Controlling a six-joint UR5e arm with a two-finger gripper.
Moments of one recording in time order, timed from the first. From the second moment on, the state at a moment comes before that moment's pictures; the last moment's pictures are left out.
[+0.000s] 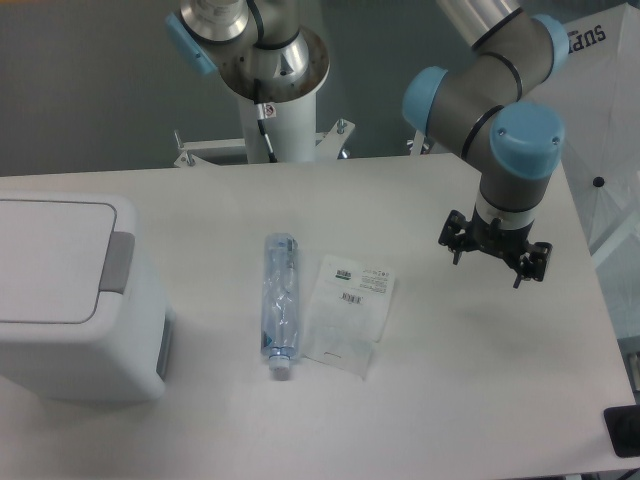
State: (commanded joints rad) arm 2.74 -1.97 -1.58 -1.04 1.59 1.23
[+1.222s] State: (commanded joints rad) arm 2.63 -1.89 -1.60 -1.04 1.42 0.76
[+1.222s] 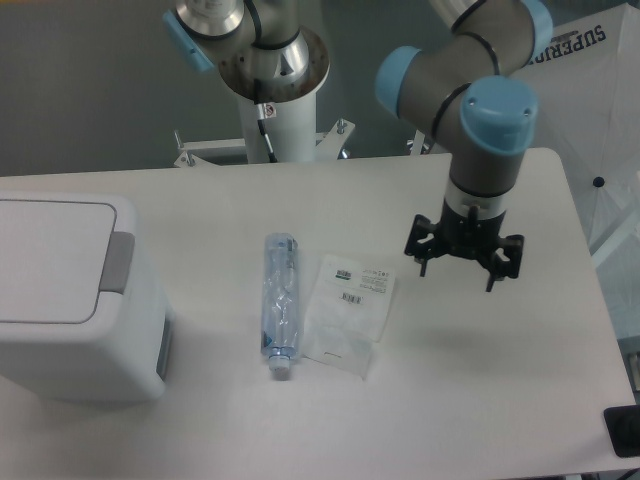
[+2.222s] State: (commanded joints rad) arm 2.43 -1.80 -1.42 -1.06 1.08 0.25
